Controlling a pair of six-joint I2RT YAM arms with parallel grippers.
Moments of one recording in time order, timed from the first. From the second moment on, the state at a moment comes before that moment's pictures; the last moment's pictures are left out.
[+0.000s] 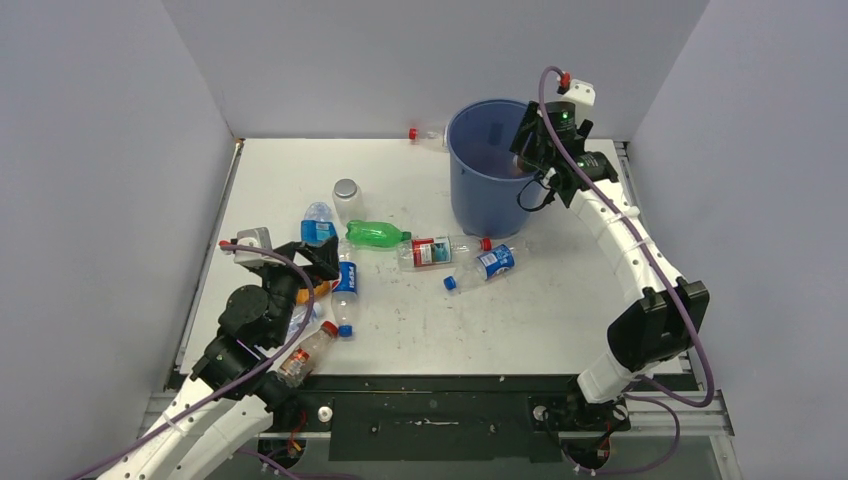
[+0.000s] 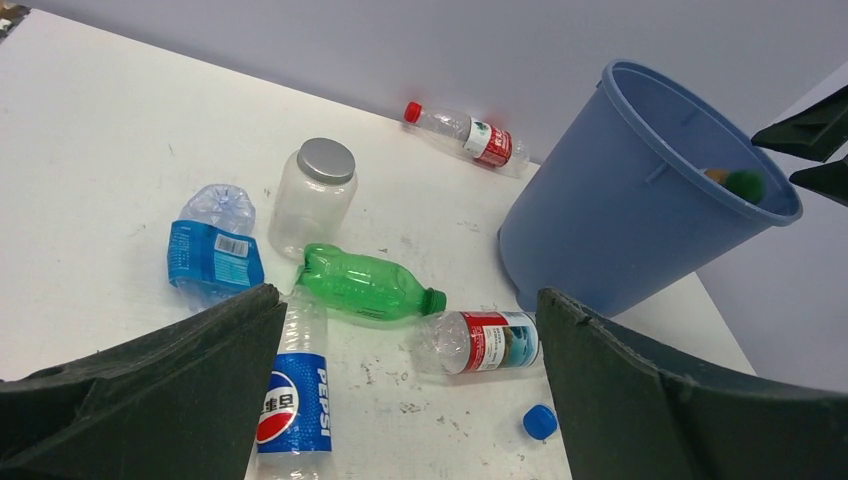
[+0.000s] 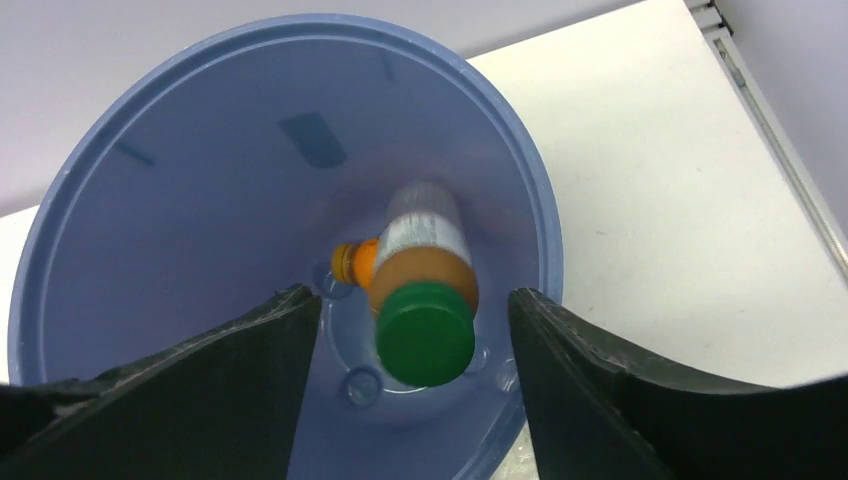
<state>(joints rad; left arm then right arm) -0.65 0.45 0.57 -0.09 -0.54 -0.44 0.31 1.60 1.64 -0.50 0.42 0.40</state>
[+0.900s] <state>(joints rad) -0.68 0.59 0.65 -0.19 -0.53 -0.38 0.37 0.61 0.76 -0.34 0.23 0.55</state>
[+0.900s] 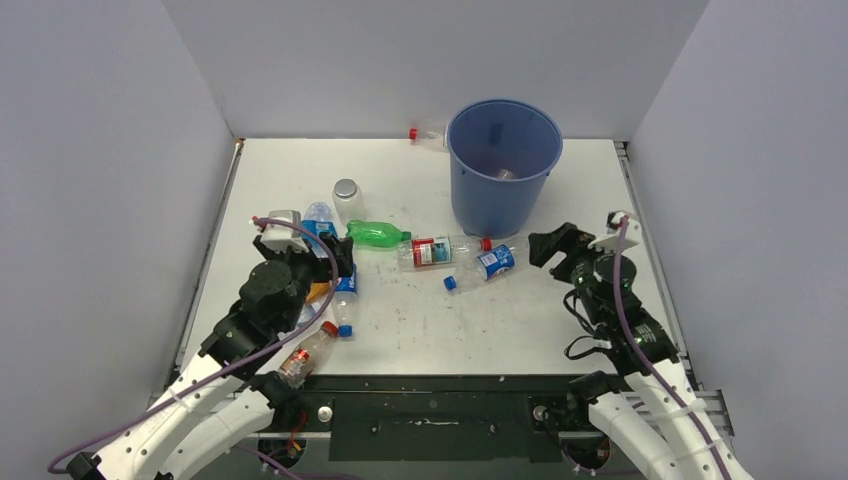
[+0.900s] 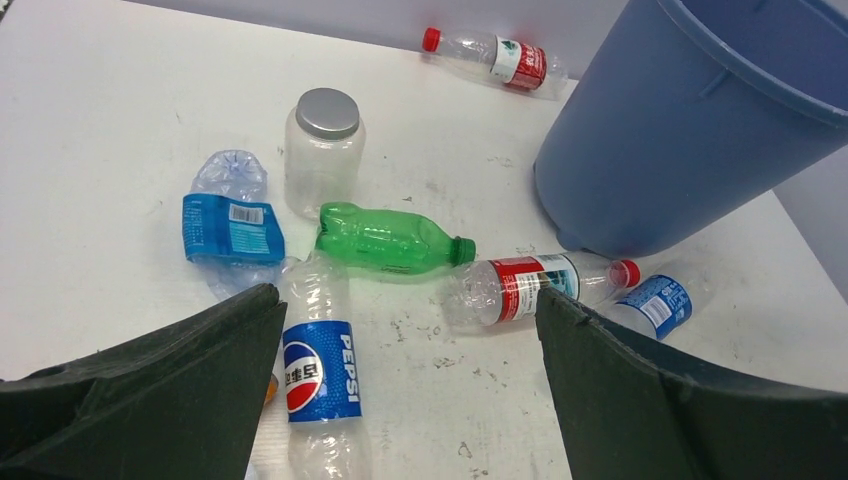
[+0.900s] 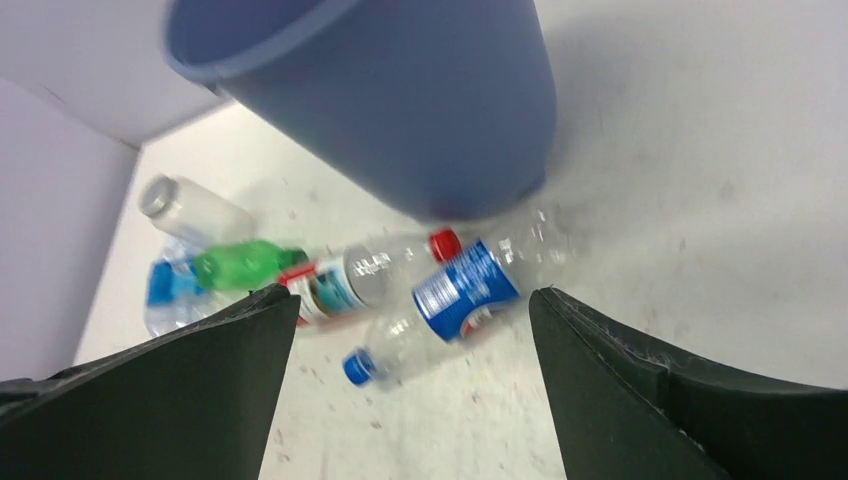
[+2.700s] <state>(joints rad) -0.66 0.59 0.67 -0.25 -0.43 -0.40 0.21 1.59 0.39 0.71 0.04 1.09</state>
